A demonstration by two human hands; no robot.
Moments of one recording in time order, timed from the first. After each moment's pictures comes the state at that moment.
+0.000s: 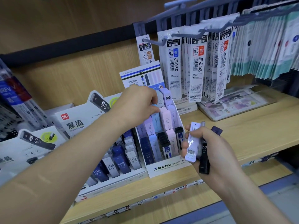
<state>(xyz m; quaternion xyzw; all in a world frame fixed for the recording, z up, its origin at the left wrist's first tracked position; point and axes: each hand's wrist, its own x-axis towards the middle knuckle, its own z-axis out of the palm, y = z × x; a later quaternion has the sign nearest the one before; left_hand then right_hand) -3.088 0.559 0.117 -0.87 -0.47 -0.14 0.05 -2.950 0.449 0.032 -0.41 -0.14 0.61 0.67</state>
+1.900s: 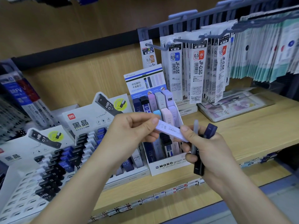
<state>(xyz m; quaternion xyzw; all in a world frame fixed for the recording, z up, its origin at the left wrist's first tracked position) -3.118 0.477 0.097 -0.65 -0.45 -0.40 -0.47 -2.958 0.441 0.034 -0.44 -0.27 0.55 0.66</state>
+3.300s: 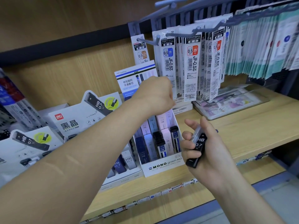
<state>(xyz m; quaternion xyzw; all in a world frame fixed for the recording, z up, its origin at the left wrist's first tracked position) -3.031 0.555 0.127 -0.86 -0.50 -0.11 0.02 -2.944 0.452 0.027 -0.27 -0.06 0.68 0.68</state>
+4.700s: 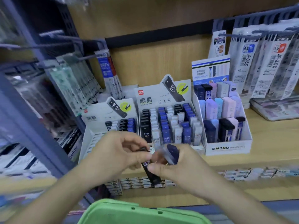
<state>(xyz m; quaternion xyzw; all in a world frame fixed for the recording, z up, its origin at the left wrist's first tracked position) -3.295 0.395 0.088 -0.68 -0.54 -0.33 -0.36 -3.116 0.396 0.040 -0.44 -0.67 0.48 0.36</state>
